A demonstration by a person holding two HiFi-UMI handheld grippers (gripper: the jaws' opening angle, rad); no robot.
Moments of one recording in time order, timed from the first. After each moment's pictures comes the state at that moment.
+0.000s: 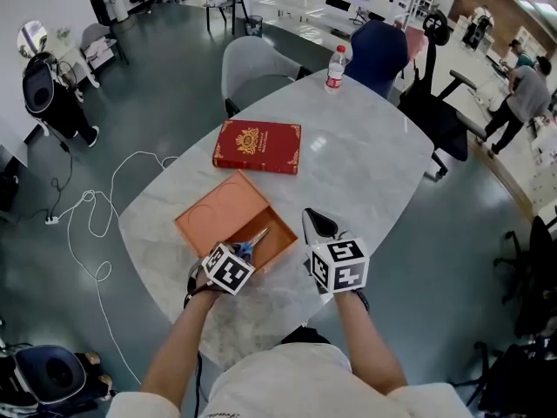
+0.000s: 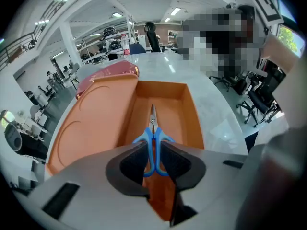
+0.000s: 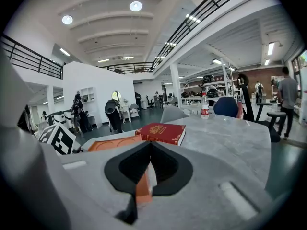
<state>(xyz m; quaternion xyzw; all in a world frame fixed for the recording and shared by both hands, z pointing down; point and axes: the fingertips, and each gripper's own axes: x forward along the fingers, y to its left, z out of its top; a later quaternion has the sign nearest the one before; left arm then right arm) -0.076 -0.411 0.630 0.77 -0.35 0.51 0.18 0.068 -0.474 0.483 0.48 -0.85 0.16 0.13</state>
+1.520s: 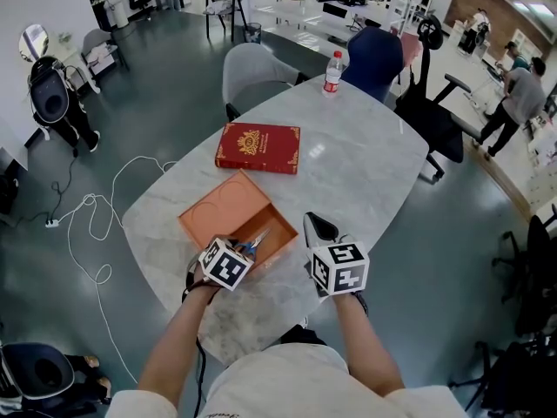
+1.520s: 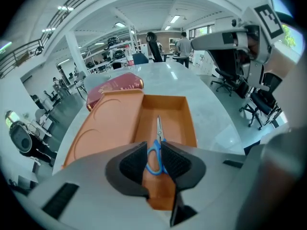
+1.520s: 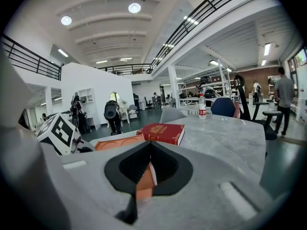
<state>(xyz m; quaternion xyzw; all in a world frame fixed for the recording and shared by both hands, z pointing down) -0.084 -0.415 0.601 0.78 -0.38 0.48 0.15 0.067 -0.449 0.482 0.49 -0.85 0.17 0.12</state>
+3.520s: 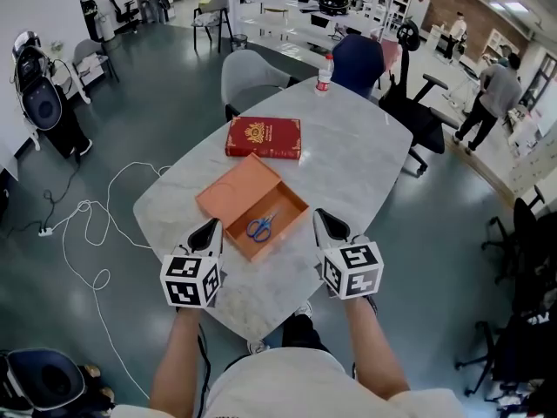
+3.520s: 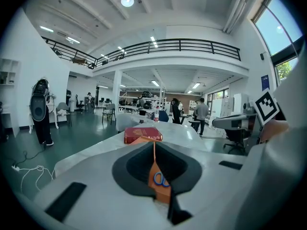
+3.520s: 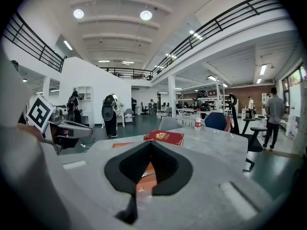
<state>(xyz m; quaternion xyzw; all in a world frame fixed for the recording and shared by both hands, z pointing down) -0.182 -0.337 0.447 0.83 -0.53 0.12 0.14 0.029 -0.337 0.424 0.53 -0.83 0.10 0.12</state>
